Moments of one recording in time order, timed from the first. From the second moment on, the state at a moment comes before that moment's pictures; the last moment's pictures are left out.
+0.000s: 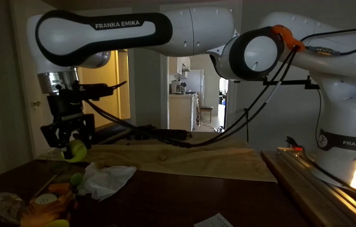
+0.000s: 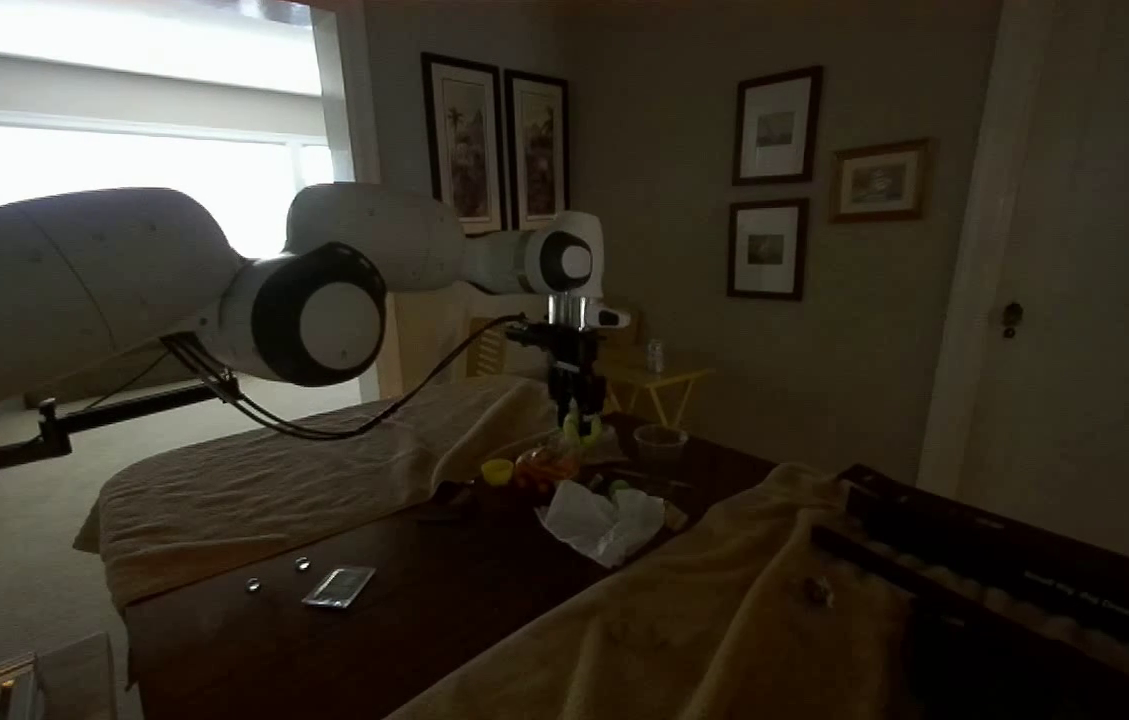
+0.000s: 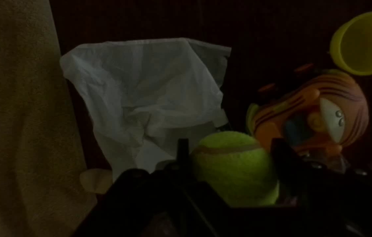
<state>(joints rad) 0.24 1.29 -0.06 -0.42 -0.02 1.61 0.39</state>
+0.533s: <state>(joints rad) 0.20 1.29 -0.13 -0.42 -0.06 1.75 0.47</state>
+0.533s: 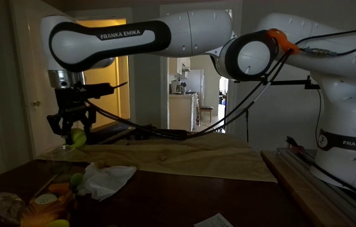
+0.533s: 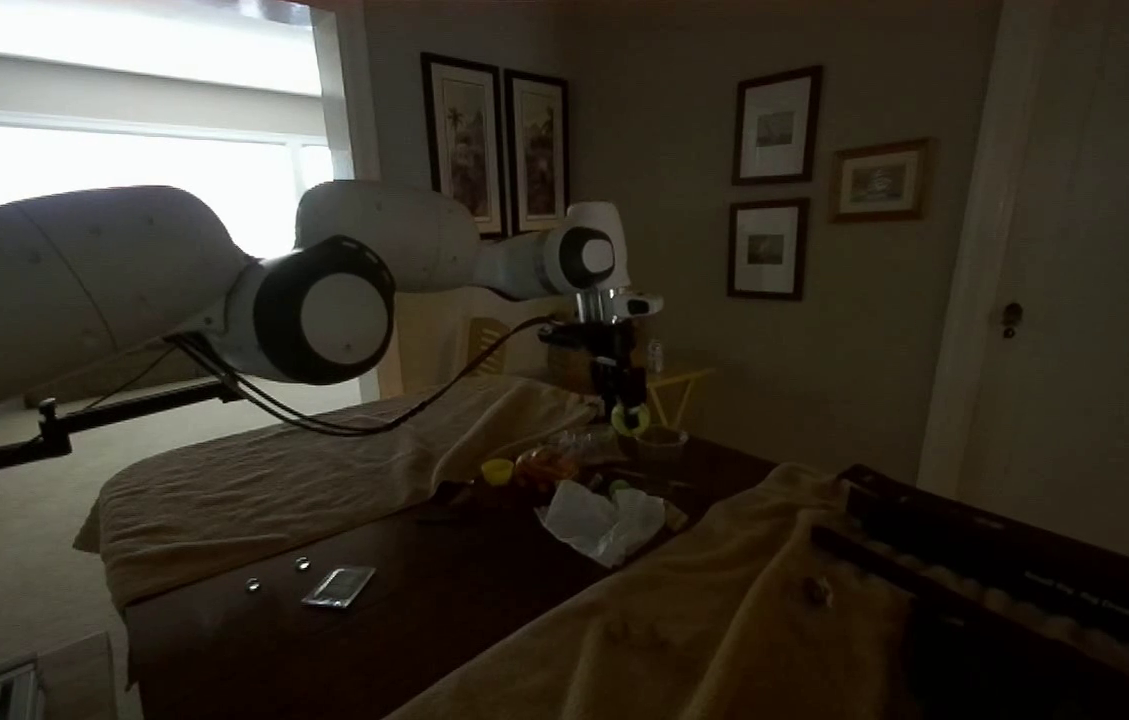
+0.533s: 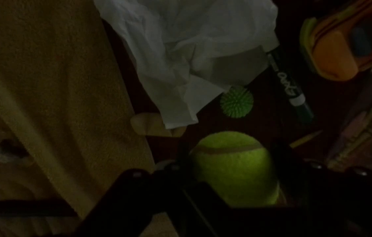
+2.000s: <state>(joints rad) 0.16 1.33 -0.14 -0.44 -0.07 2.07 0.46</state>
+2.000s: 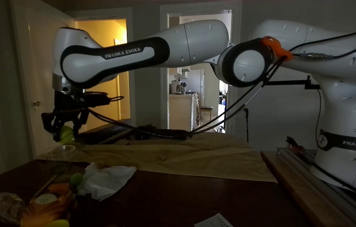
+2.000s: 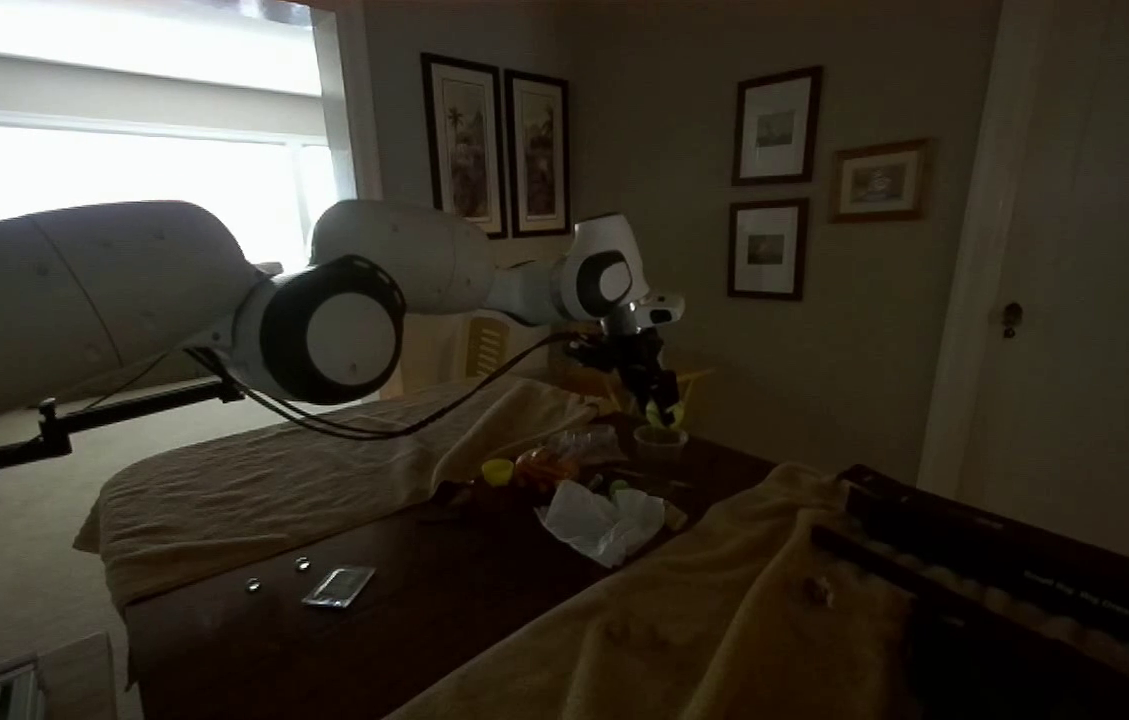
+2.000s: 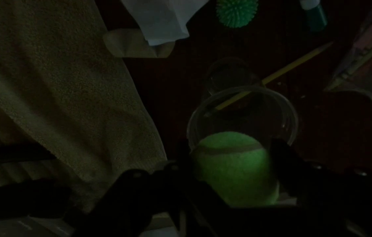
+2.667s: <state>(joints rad) 0.16 1.34 -0.13 -0.44 -0.06 2.07 0.46</state>
